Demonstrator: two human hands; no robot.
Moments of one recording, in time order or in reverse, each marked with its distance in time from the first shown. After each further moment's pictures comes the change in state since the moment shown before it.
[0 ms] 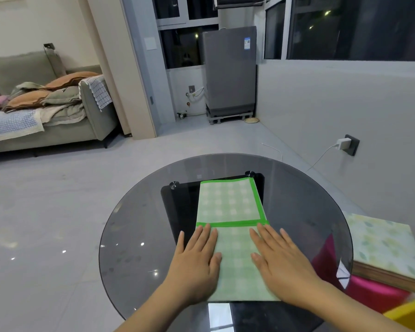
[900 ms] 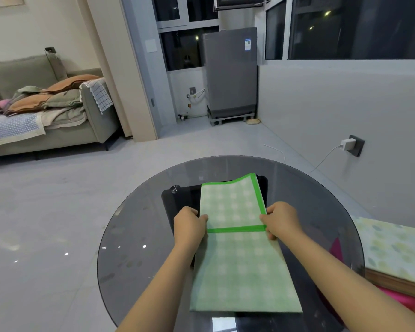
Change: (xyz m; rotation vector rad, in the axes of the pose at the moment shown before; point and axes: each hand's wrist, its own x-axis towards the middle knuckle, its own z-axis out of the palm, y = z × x) left_hand 0.097 -0.022 -0.017 -0.808 0.312 -0.585; right_hand 0.097 0.026 -0.010 0.740 0.010 0.655
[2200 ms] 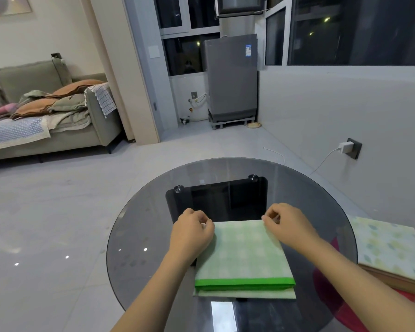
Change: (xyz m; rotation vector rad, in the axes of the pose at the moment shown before) left_hand -0.043 -0.005 -0.030 0.364 -0.015 0.419; right_hand -0.036 0.012 -0.029 -0.208 0.022 -0.396
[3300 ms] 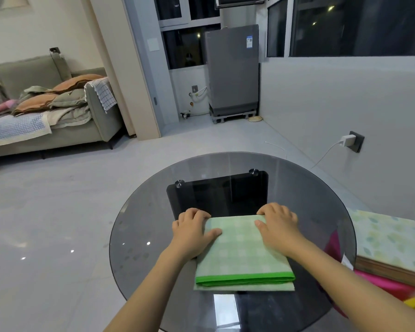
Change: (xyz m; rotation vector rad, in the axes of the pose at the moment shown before) left_hand -0.001 -0.016 0.007 0.142 -0.241 0.035; right_hand -0.006 -0.006 0.027 -0.258 -0.156 0.031
